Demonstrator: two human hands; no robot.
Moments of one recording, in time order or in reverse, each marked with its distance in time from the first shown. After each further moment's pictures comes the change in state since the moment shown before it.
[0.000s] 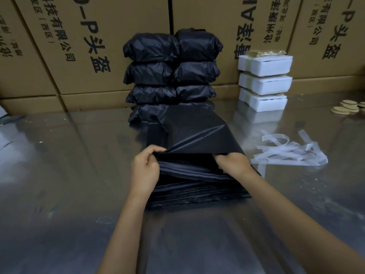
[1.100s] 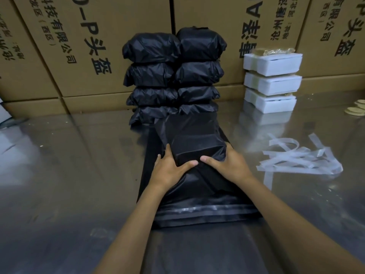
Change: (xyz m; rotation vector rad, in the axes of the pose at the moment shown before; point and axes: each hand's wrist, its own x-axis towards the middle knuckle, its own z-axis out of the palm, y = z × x) left_hand 0.050 -0.028 0.058 0.485 -0.346 -0.114; right_hand 0.064 0.027 0.016 0.035 0.035 -0.334
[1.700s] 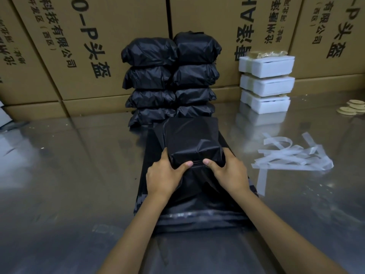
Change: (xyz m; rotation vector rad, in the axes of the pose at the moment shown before) left_hand -0.039 0.015 -0.002 0.262 0.341 0.062; right_hand -0.044 -0.011 0.007 -0.115 0.244 -0.060
